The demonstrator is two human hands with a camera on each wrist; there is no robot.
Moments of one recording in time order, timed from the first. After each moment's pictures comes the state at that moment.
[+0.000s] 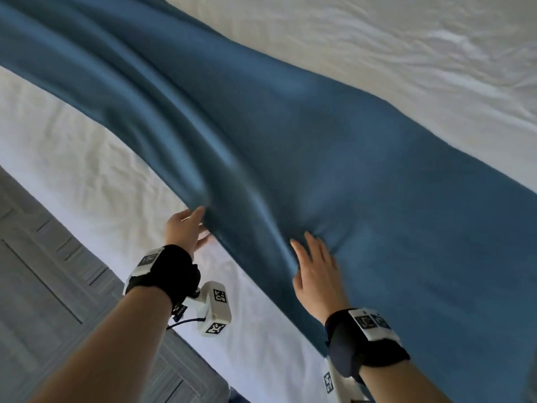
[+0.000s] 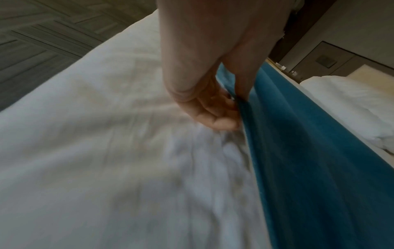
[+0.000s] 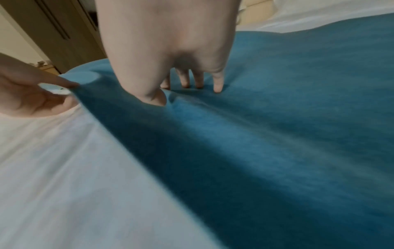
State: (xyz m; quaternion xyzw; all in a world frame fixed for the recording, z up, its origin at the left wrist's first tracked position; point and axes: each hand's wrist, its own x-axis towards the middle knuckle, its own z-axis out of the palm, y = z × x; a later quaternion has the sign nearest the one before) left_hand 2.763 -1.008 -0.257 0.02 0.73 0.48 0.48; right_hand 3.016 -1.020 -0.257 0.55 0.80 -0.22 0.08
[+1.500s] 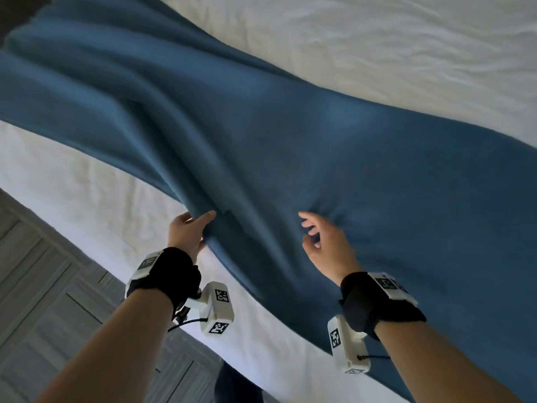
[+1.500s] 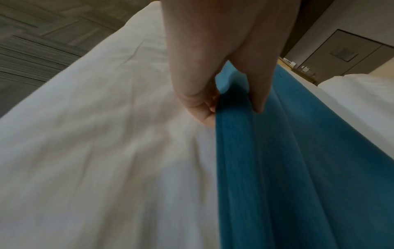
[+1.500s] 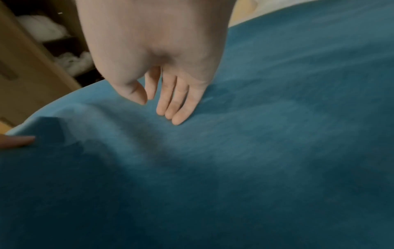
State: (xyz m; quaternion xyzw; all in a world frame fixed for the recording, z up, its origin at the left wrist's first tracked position) left_hand 2.519 -0.908 -0.255 0.04 0.74 0.45 0.50; right_hand 2.775 -0.885 -0.262 0.59 0.67 -0.43 -0.15
